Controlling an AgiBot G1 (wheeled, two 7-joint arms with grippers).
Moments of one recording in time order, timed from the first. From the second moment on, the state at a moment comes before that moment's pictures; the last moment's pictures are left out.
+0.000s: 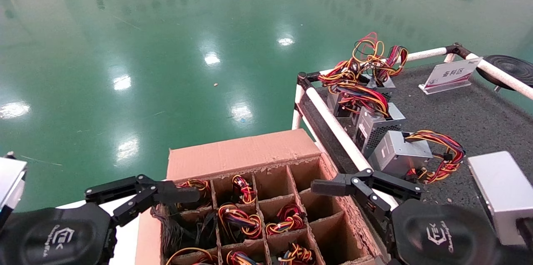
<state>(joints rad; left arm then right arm) -1.09 0.59 0.34 -1.27 0.69 1.47 -0.16 1.08 -0.61 -0.28 1.28 -0.73 -1.49 0.19</state>
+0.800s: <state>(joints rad) -1.09 0.59 0.34 -1.27 0.69 1.47 -0.16 1.08 -0.61 -0.28 1.28 -0.73 -1.49 0.19</state>
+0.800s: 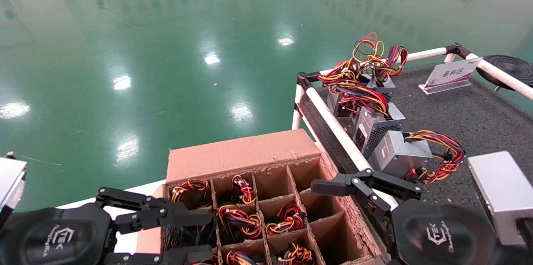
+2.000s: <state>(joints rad) -1.09 0.59 0.34 -1.27 0.69 1.47 -0.16 1.05 -0.61 -0.29 1.25 -0.81 -1.41 0.17</state>
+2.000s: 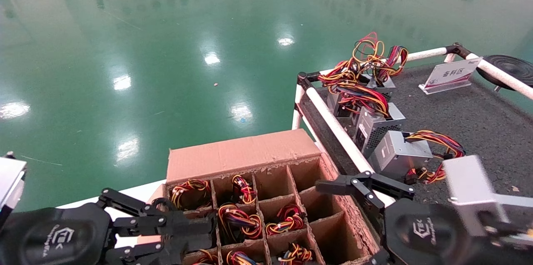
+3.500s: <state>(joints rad) -1.09 0.59 0.34 -1.27 0.69 1.47 -0.16 1.40 -0.97 -0.52 0.63 -1.34 -1.40 -0.42</state>
